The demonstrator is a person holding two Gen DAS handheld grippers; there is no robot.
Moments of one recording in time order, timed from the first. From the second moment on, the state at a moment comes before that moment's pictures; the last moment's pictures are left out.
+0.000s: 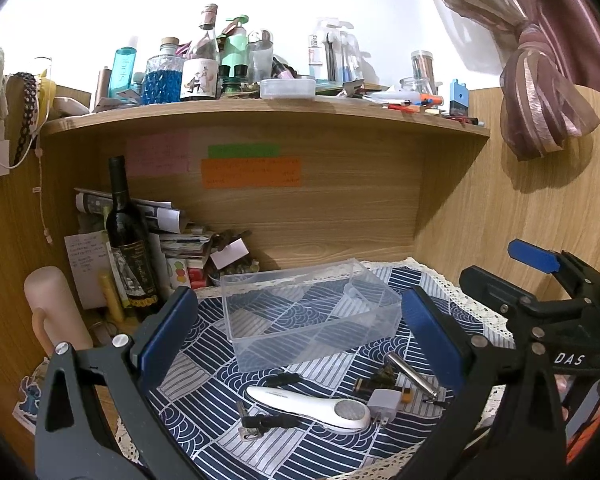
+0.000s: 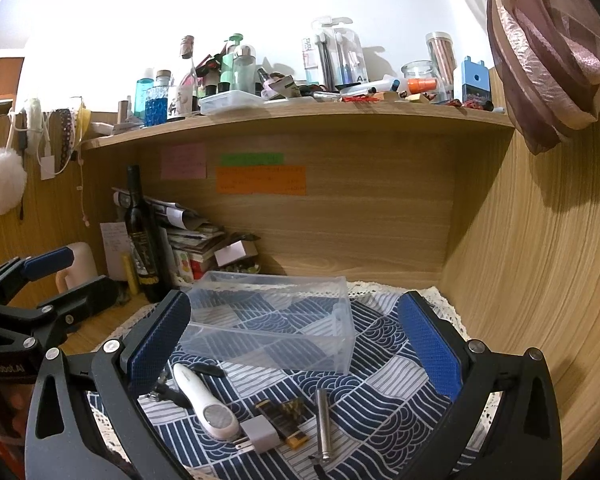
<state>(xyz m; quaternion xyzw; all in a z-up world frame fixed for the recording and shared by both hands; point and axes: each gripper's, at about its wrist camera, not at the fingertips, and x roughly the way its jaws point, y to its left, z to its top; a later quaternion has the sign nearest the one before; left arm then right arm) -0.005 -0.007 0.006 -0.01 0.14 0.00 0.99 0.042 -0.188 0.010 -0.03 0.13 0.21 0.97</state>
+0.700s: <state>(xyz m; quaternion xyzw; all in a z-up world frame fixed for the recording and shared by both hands) -0.003 -0.011 0.008 -0.01 0.14 -0.01 0.99 0.041 -0.185 0.010 -0.03 0.13 0.22 0.97</state>
